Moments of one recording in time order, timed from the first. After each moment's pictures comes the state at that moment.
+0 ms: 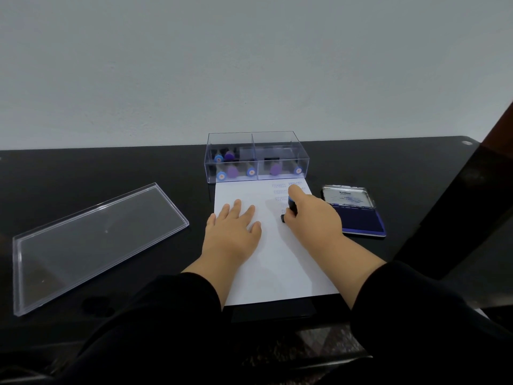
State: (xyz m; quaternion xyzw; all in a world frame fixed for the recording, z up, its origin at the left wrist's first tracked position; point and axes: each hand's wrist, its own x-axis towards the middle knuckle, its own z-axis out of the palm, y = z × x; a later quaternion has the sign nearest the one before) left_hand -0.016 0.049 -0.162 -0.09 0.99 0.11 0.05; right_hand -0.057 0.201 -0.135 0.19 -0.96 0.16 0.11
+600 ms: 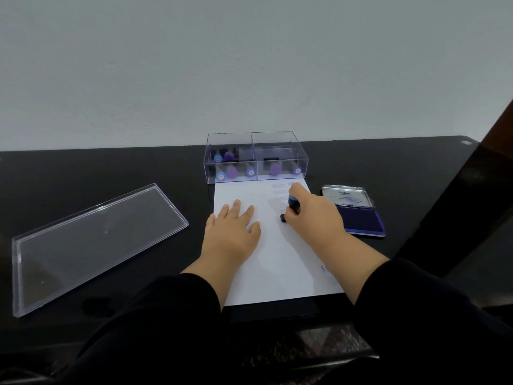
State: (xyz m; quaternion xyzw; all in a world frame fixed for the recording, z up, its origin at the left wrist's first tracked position) left_hand -0.015 0.049 -0.160 -0.09 0.99 0.11 0.05; right_hand -0.062 0.206 -0.136 0.18 -0.95 0.21 0.10
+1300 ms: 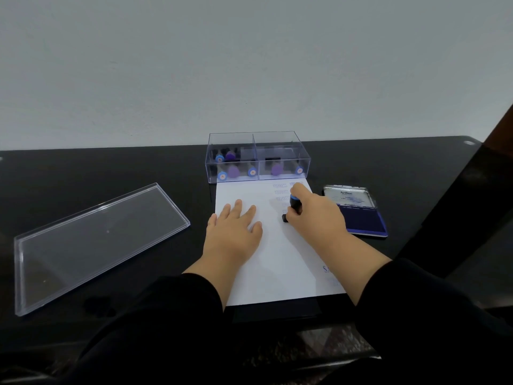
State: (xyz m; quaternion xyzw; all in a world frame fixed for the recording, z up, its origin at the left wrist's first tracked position) left_hand -0.014 0.050 -0.159 -0.09 0.99 0.12 0.05; right_hand -0.062 0.205 -0.136 0.18 -0.96 0.21 0.11
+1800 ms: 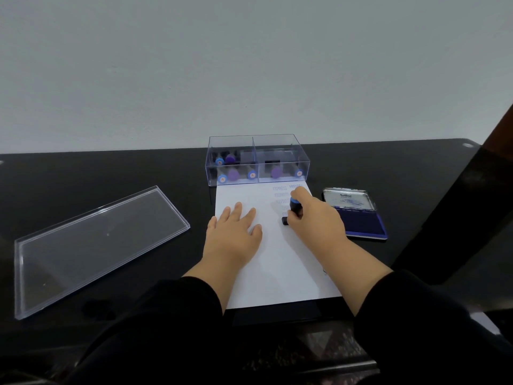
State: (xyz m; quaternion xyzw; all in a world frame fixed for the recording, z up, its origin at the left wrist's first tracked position) left_hand -0.015 0.049 -0.160 -0.09 0.99 0.12 0.05; right_hand -0.058 0.206 -0.139 0.17 -0.95 0.24 0.12
